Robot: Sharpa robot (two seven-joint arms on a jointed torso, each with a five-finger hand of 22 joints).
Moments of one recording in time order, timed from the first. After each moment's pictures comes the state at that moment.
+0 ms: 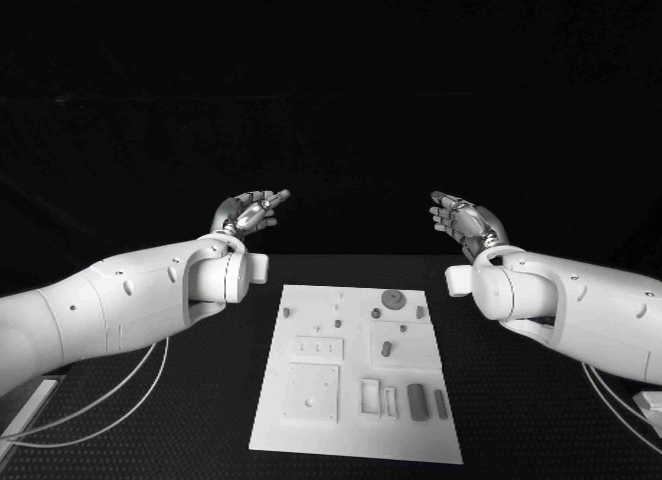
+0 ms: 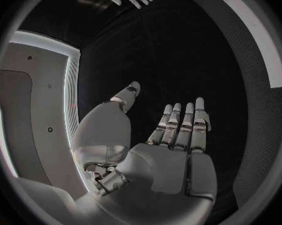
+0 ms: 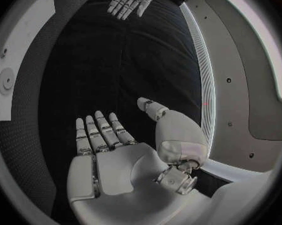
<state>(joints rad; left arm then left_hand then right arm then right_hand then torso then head) 1.26 -0.65 -0.14 1.19 0.00 -0.63 0.34 0.97 -0.14 0.42 -0.08 0.05 0.41 0.12 0.36 0.38 0.63 0.13 0.06 0.07 0.50 0.18 0.15 0.53 0.01 0.61 0.12 0.07 0.57 1.21 -0.72 -0.11 1.29 0.00 -0.53 0.37 0.72 0.00 0.59 -0.01 0.30 0.30 0.14 0.17 0.38 0.47 0.23 0.06 0.06 0.26 0.25 0.17 0.27 0.01 0.13 0.23 0.06 0.91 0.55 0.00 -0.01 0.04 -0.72</state>
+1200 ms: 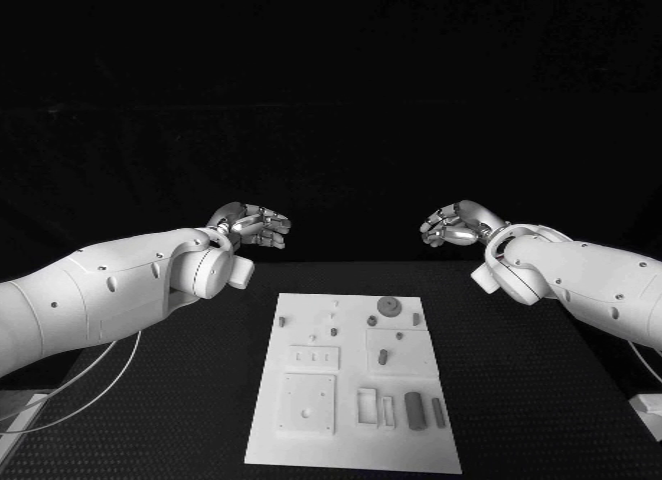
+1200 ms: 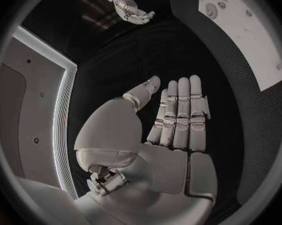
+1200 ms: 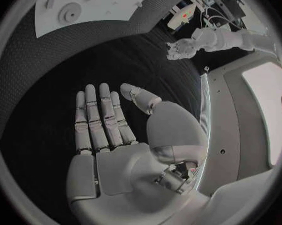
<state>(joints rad) 1.33 -0.66 -0.19 1.15 -0.15 -0.33 0.15 1.17 -0.05 0.52 -0.28 0.05 0.83 0.16 0.47 0.43 1.17 0.09 0.27 0.20 1.06 0.05 0.45 0.75 0.07 1.04 -0.02 0.26 0.67 1.28 -0.67 -0.16 1.03 -0.80 -0.31 0.15 1.05 -0.04 0.67 -0.28 0.31 0.79 0.18 0.42 0.51 1.14 0.12 0.23 0.19 0.90 0.13 0.50 0.50 0.19 0.72 0.18 0.20 1.26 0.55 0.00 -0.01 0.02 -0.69</state>
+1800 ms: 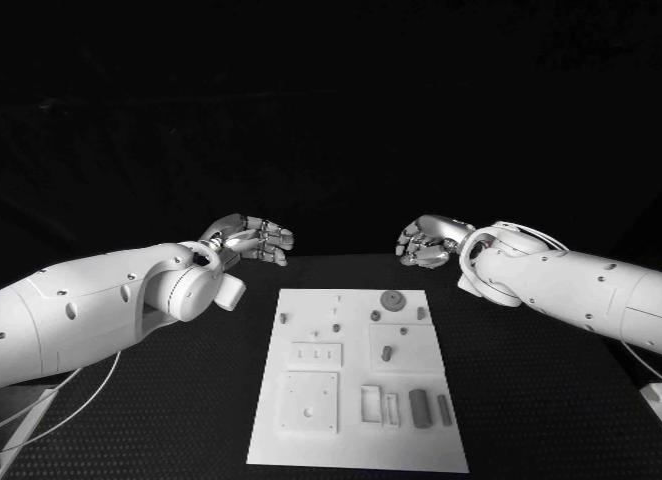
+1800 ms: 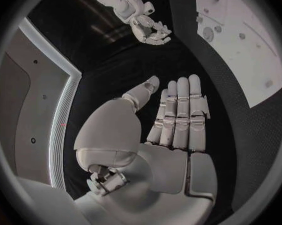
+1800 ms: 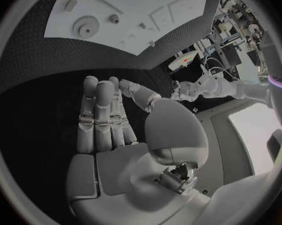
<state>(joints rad) 1.33 -0.75 -0.18 1.31 -0.20 -0.24 0.17 1.13 -0.08 0.50 -0.28 0.05 0.82 0.17 0.43 0.42 1.14 0.12 0.22 0.20 1.06 0.05 0.45 0.78 0.06 1.05 -0.04 0.26 0.68 1.28 -0.66 -0.15 1.09 -1.24 -0.25 0.12 1.11 -0.08 0.64 -0.29 0.31 0.88 0.15 0.38 0.52 1.27 0.05 0.21 0.28 1.35 -0.06 0.92 0.78 0.24 1.21 0.04 0.42 1.31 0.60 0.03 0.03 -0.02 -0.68</state>
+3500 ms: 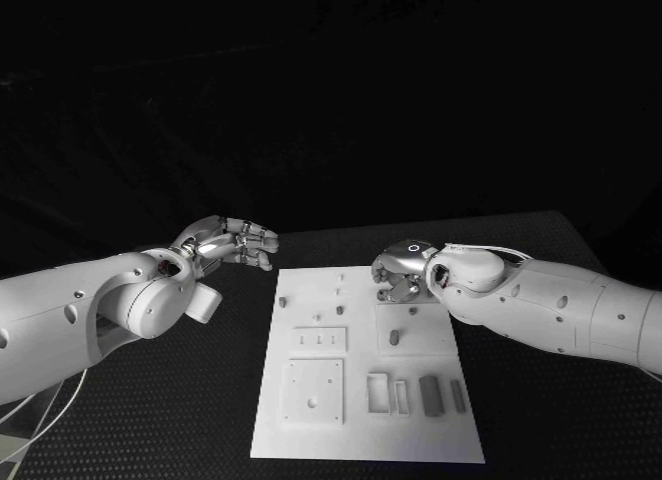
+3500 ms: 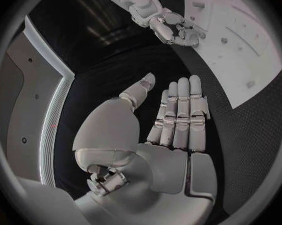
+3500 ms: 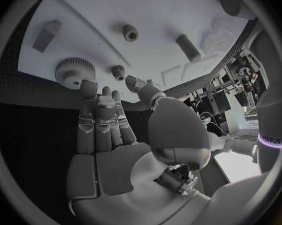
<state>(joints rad) 1.34 -0.84 -0.16 1.45 -0.22 -0.22 0.19 1.14 -0.11 0.46 -0.29 0.05 0.81 0.18 0.41 0.44 1.13 0.12 0.18 0.22 1.06 0.05 0.43 0.80 0.04 1.05 -0.04 0.24 0.69 1.23 -0.65 -0.16 1.19 -1.74 -0.20 -0.01 1.08 -0.13 0.58 -0.28 0.31 0.86 0.16 0.32 0.46 1.10 0.12 0.07 0.13 1.33 0.01 1.19 0.82 0.22 1.28 -0.01 0.57 1.31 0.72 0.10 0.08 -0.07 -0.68</state>
